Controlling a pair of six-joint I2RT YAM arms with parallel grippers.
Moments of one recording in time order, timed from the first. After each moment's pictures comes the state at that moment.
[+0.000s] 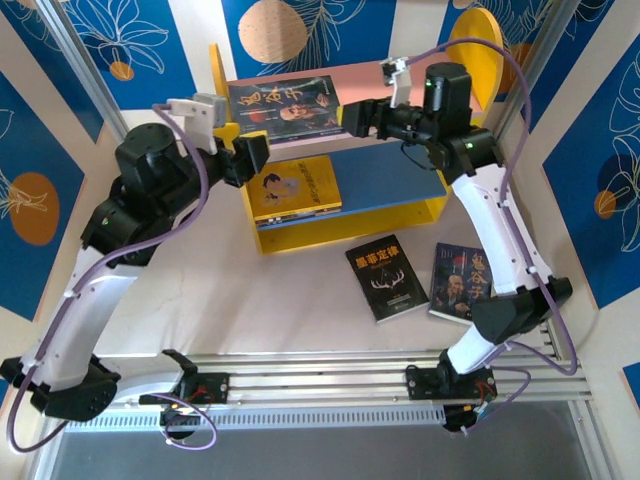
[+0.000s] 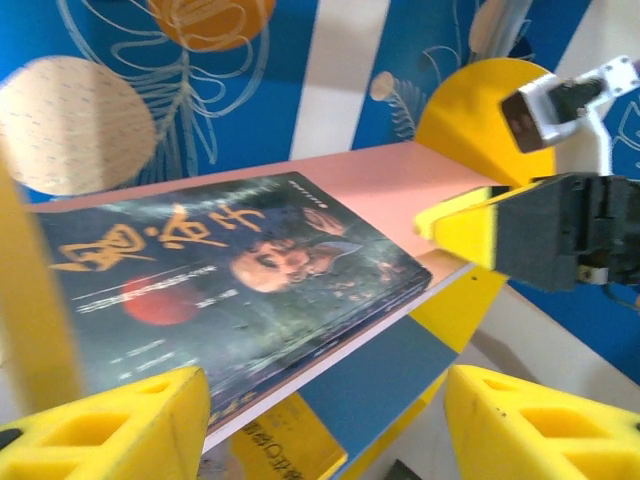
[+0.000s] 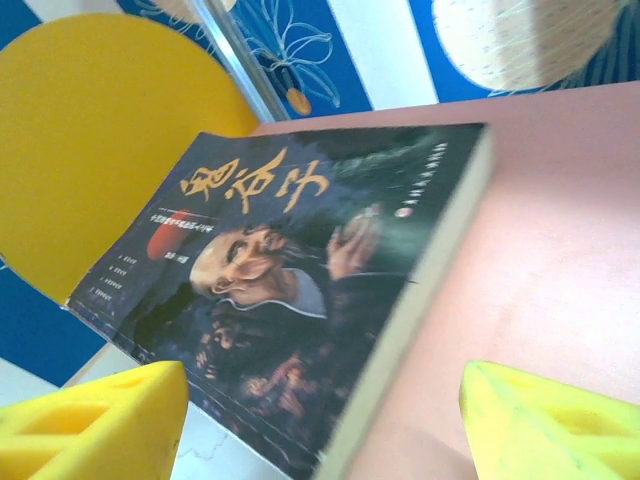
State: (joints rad) left arm -0.59 1.19 1.69 -0.60 -0.01 -0.21; right arm 0.32 1.59 1.95 -0.63 -0.55 0.30
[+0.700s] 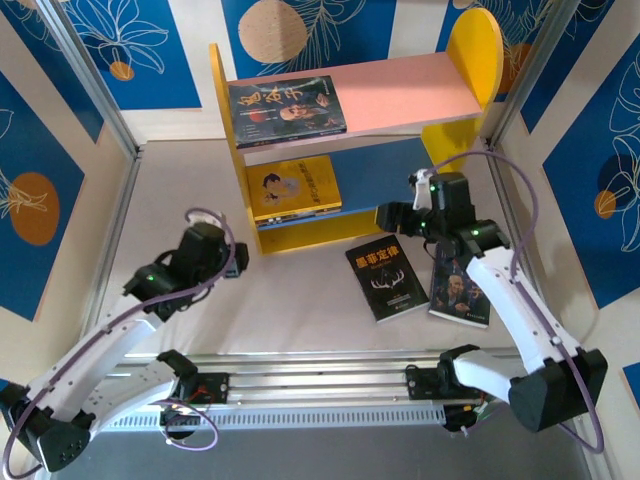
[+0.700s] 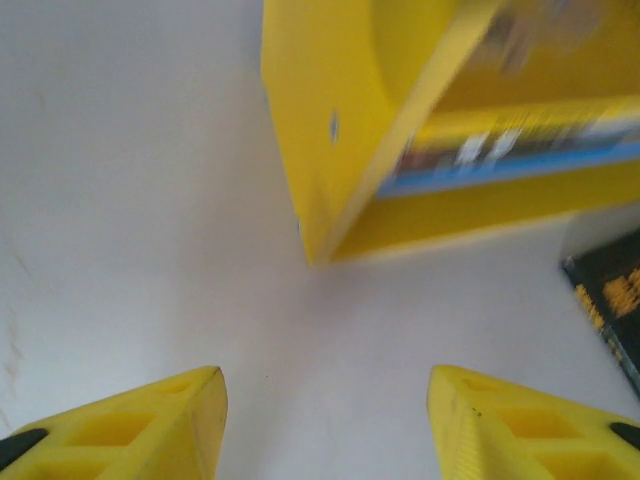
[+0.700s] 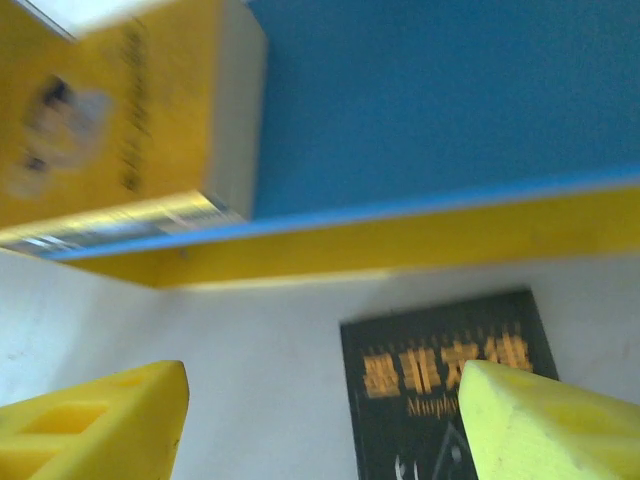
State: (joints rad) left arm -0.63 0.89 0.84 -0.75 -0.26 -0.57; right arm 0.30 1.13 1.04 -0.66 -0.21 0.36
